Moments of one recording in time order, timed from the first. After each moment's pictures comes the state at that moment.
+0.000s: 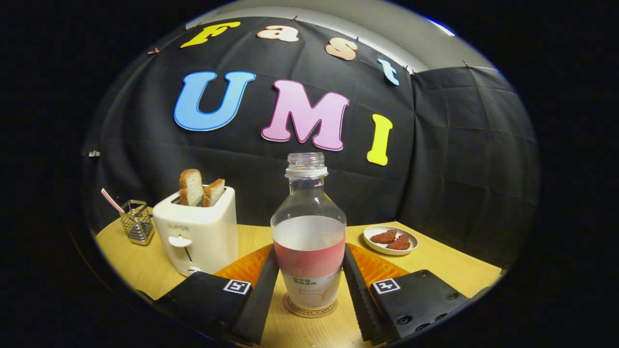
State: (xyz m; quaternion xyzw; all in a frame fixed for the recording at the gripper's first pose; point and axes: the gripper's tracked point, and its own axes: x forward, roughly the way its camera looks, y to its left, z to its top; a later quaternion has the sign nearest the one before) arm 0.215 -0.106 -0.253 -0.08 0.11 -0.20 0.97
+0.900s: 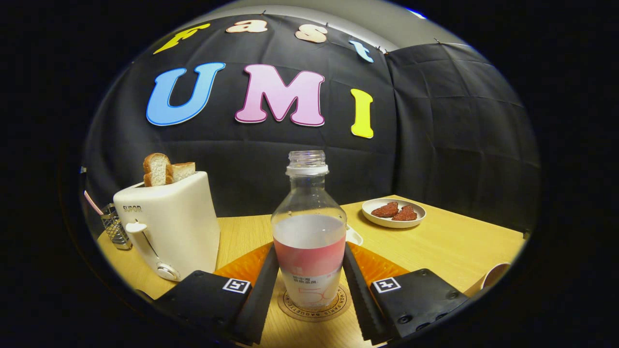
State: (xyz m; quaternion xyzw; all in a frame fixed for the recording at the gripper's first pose) arm 0.230 -0.130 -0.312 -0.01 0.10 -0.24 0.97
